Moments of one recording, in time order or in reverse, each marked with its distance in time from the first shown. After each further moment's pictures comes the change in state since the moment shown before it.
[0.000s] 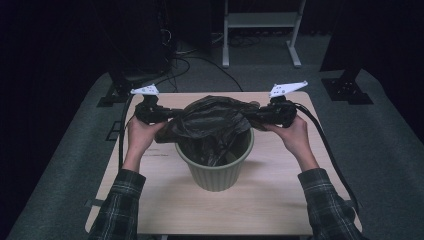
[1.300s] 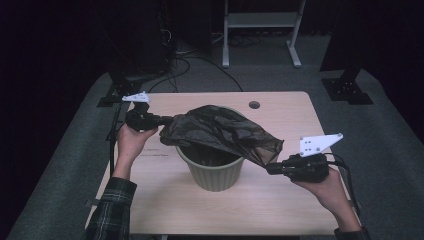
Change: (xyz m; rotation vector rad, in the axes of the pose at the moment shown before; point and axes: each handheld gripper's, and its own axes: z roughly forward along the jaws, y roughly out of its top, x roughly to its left) left arm 0.001 -0.021 -0.021 0.048 0.049 -0.031; right arm 0.095 -0.079 -0.082 0.001 0.214 -0.079
